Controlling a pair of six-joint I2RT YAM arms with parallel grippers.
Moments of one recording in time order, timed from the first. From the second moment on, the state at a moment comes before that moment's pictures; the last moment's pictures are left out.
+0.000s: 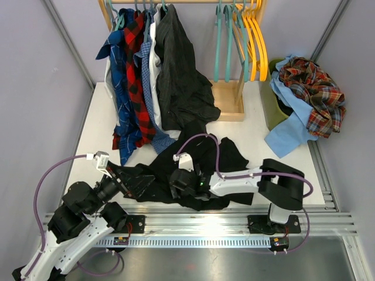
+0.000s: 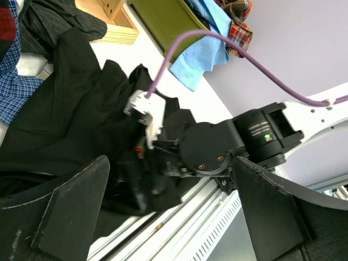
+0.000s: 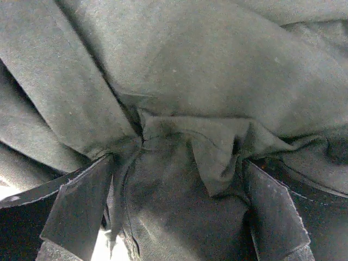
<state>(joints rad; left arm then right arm) -0.75 0.05 0.61 -0.60 0.04 -0.65 1.27 1.72 0.92 -0.17 0.41 0.74</state>
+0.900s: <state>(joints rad) -0.75 0.09 0.59 -0.58 0.05 -0.68 0.87 1.20 0.66 -0.33 0.63 1.10</state>
